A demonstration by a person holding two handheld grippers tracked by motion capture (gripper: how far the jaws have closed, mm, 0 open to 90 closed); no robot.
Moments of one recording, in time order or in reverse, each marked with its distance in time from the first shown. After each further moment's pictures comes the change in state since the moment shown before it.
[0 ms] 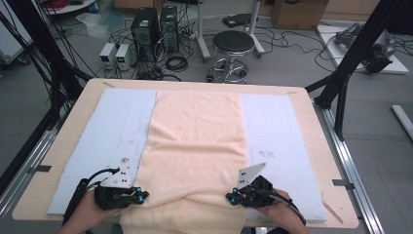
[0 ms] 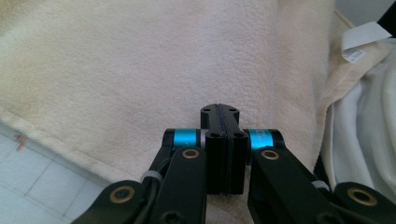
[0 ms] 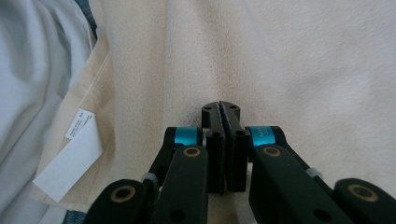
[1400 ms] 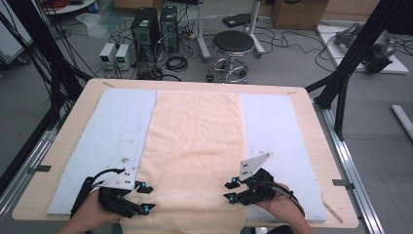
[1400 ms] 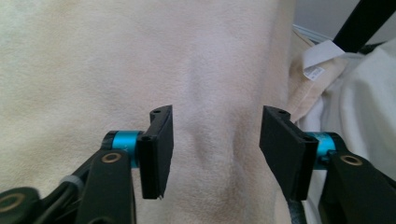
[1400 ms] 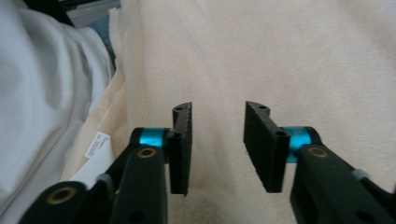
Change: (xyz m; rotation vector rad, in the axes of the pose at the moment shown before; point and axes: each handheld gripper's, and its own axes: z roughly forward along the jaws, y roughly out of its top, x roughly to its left) left arm -0.009 0.015 0.004 -0.042 -0.092 0.040; right arm -0.010 0.014 -0.014 -0.075 0.053 -0.002
